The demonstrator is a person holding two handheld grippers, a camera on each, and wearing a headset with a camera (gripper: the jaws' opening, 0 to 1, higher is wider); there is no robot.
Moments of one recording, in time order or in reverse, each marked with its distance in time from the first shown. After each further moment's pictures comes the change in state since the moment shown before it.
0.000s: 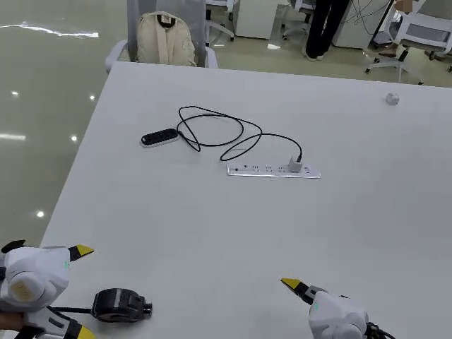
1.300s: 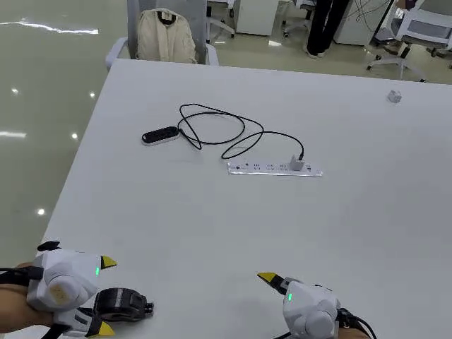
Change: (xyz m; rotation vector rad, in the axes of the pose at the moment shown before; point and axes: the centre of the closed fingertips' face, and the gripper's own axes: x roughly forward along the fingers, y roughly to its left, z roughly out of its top) left arm 0.039 -0.008 0.000 0.095 0.074 -0.065; right arm 0.037 0.011 0.023 -0.033 -0.011 0.070
